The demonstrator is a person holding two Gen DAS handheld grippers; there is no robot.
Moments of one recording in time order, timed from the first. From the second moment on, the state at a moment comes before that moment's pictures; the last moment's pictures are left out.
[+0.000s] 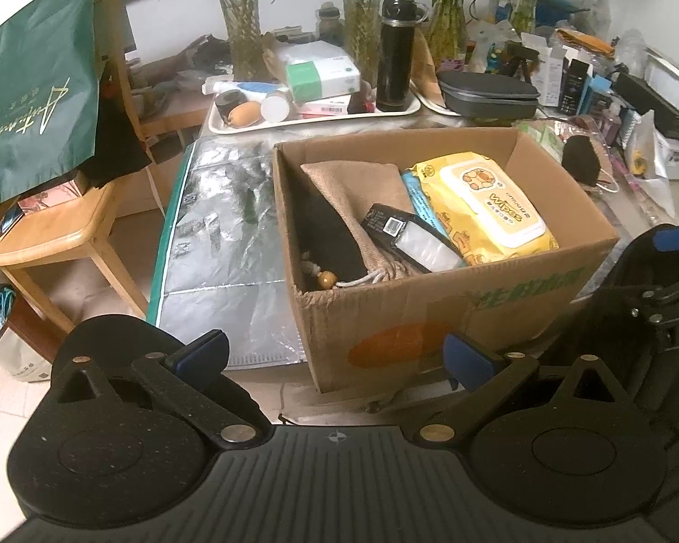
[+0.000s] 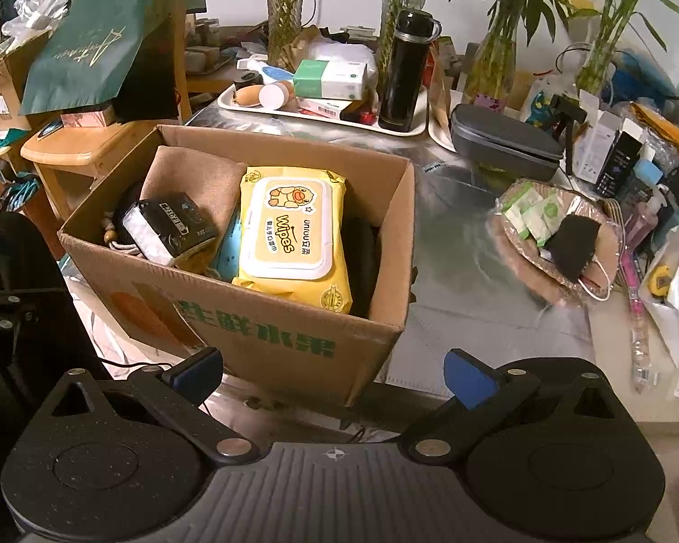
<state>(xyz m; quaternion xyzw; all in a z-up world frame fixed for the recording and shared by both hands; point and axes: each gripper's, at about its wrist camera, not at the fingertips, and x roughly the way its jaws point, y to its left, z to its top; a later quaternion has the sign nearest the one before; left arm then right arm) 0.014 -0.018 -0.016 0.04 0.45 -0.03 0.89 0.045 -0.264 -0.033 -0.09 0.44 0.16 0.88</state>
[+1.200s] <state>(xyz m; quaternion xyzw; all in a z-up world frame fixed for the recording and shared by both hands) 0.017 -0.023 -0.015 0.05 0.45 -0.03 0.89 0.043 -0.260 -0.042 -0.10 0.45 0.17 0.87</state>
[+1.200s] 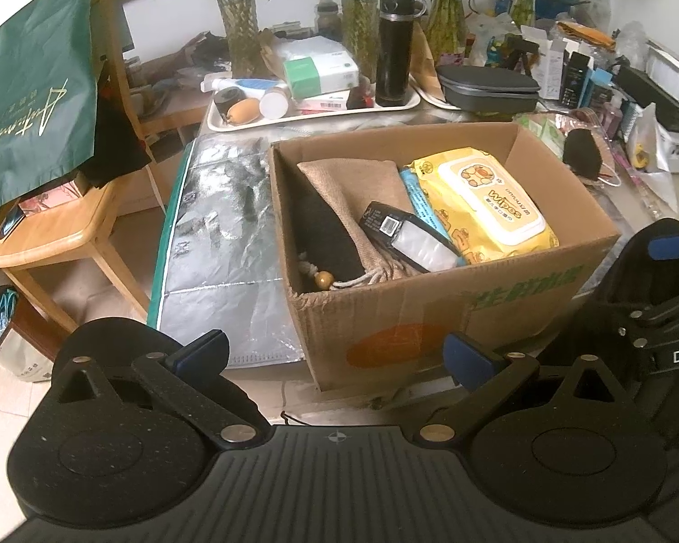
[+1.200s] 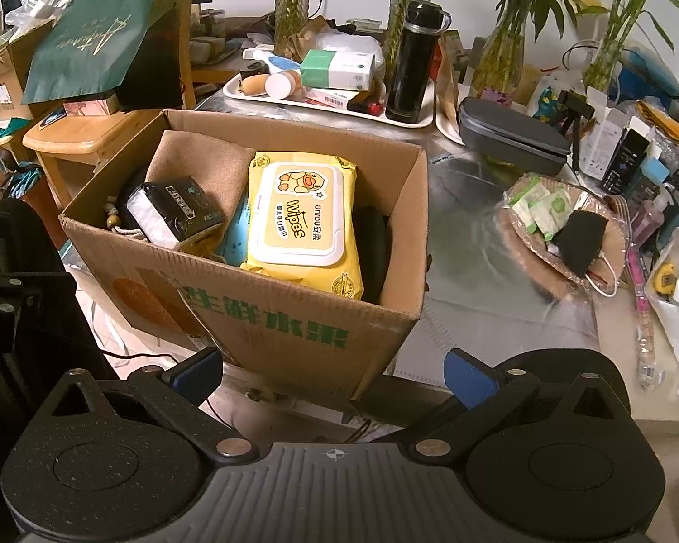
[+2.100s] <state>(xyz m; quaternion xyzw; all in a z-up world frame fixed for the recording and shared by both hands) 0.020 -0.033 -0.001 0.05 0.47 -0.04 0.88 0.049 -0.263 -0.018 -0.10 0.46 0.18 0.86</state>
